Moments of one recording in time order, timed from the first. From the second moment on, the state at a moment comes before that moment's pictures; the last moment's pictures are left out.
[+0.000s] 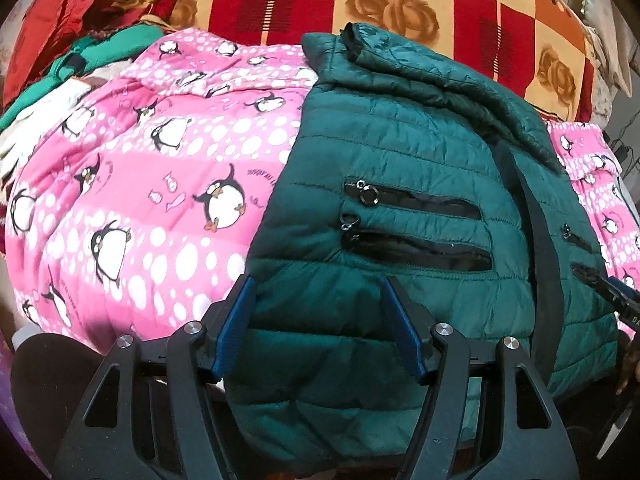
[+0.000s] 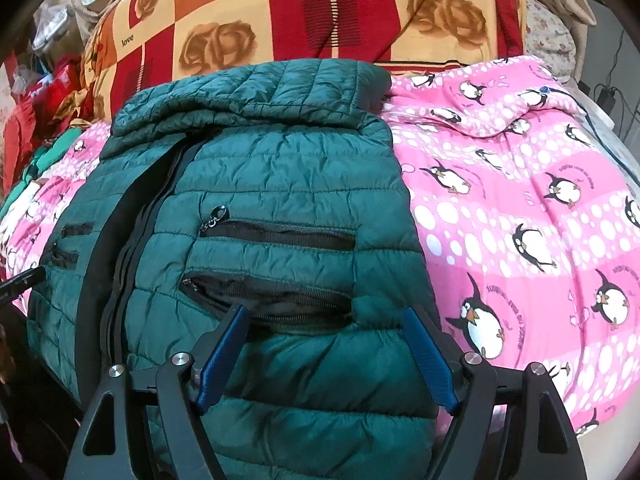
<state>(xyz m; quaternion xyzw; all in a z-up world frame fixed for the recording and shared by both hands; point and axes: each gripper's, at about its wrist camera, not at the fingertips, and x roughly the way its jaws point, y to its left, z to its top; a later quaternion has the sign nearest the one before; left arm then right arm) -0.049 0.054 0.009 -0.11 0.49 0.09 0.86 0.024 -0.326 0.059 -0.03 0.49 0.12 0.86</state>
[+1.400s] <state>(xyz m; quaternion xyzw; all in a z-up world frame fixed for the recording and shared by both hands) -0.083 0.067 -0.031 -0.20 0.56 0.01 0.81 -0.019 -0.362 0.027 0.04 0.58 0.21 0.79</state>
